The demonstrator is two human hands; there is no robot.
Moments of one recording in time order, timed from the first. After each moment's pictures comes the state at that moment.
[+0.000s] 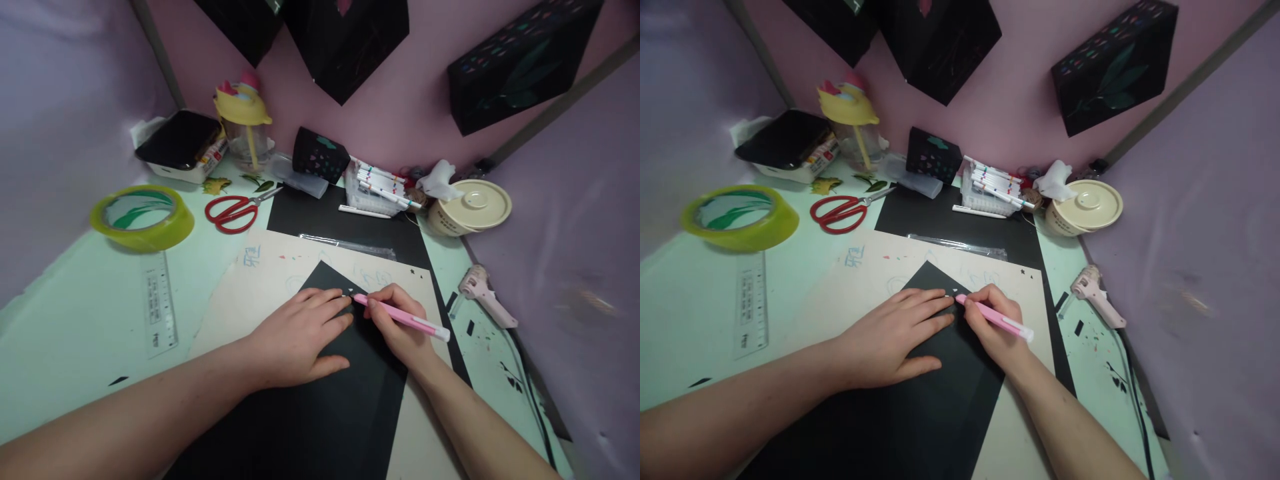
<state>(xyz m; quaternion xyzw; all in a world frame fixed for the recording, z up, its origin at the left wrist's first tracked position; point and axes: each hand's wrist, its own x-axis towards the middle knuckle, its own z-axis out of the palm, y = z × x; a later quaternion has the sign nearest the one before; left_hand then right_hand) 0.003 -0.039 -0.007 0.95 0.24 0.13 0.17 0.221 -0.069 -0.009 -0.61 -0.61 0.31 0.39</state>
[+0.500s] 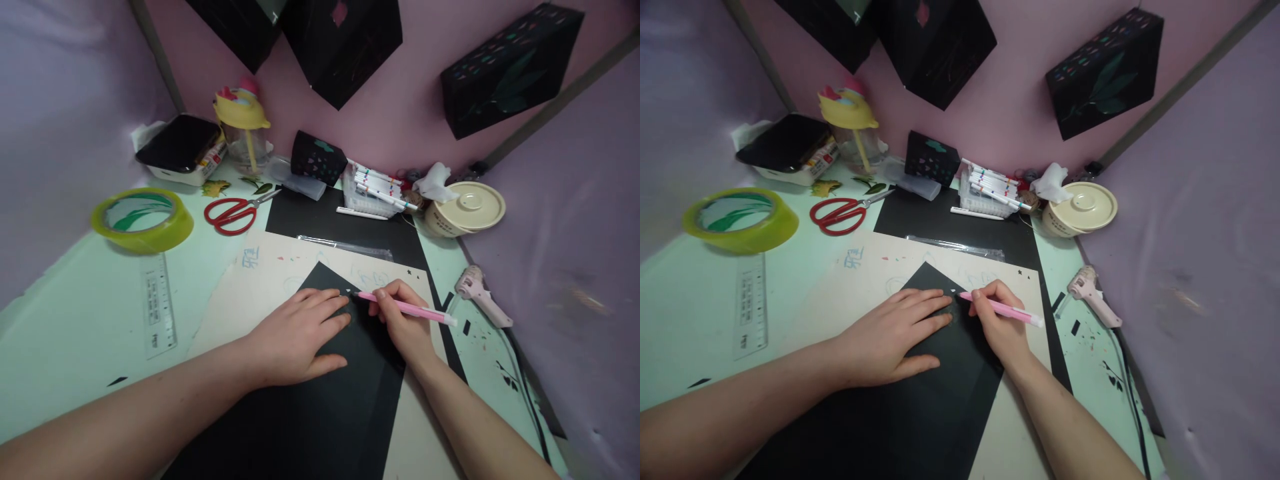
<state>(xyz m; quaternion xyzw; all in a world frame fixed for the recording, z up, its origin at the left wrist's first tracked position) 0.003 -0.038 -0.007 0.95 0.24 0.13 0.17 0.220 -0.065 -0.003 -0.63 -0.56 0.32 0.44</state>
